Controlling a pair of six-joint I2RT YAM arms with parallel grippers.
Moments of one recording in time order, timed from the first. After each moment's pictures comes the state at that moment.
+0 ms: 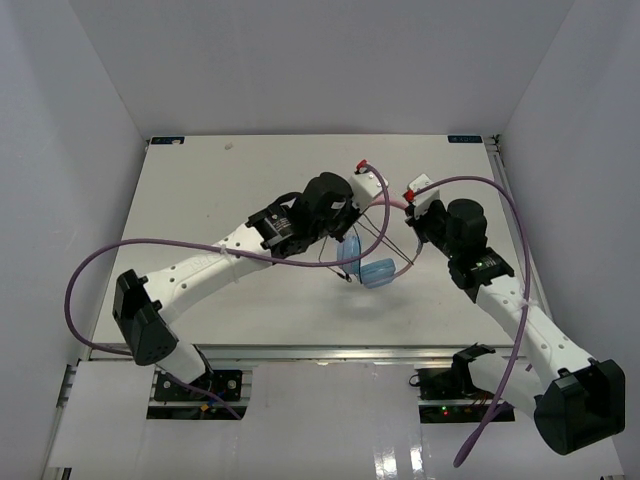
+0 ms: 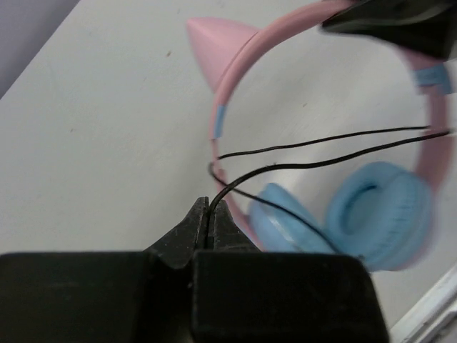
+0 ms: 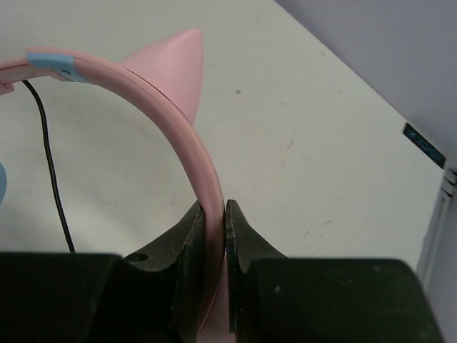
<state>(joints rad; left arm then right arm) -0.96 1.56 1.51 -0.47 -0.24 0.15 0.37 1.00 0.72 -0.01 -0.12 -0.40</state>
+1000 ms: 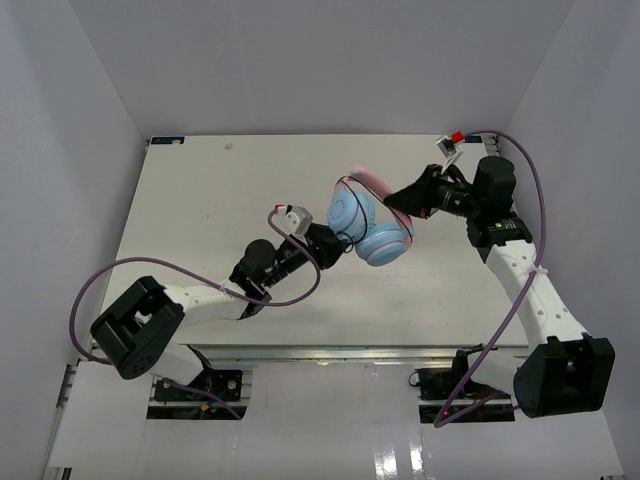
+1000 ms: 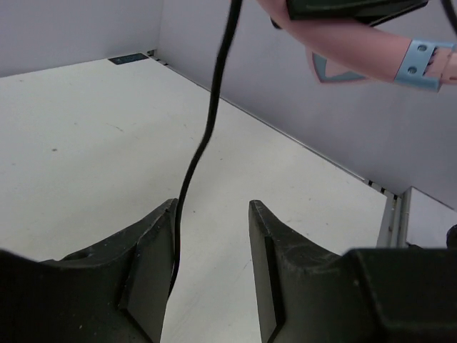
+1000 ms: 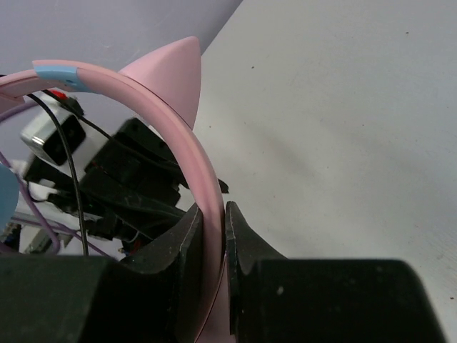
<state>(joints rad) -0.79 1.40 0.56 1.02 0.17 -0.27 0.16 1.17 1.00 -0.04 -0.93 0.46</state>
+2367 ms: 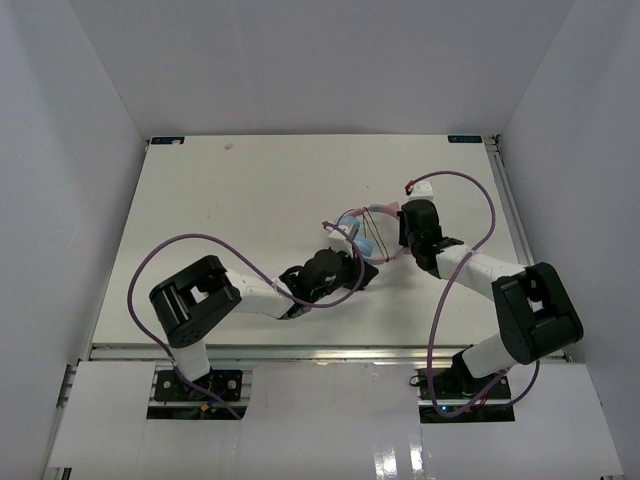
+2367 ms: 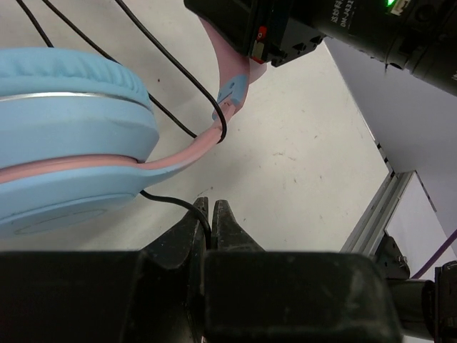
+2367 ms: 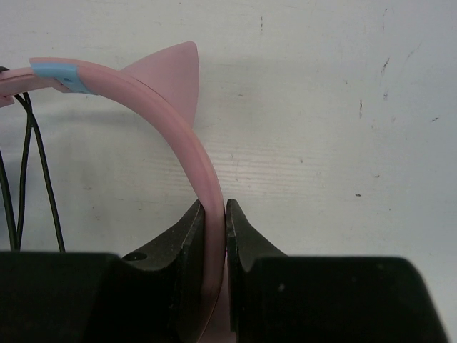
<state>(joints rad) -1.02 1.76 0.77 0.73 -0.10 -0.68 0.43 1.47 0.72 0.16 0.35 0.16</state>
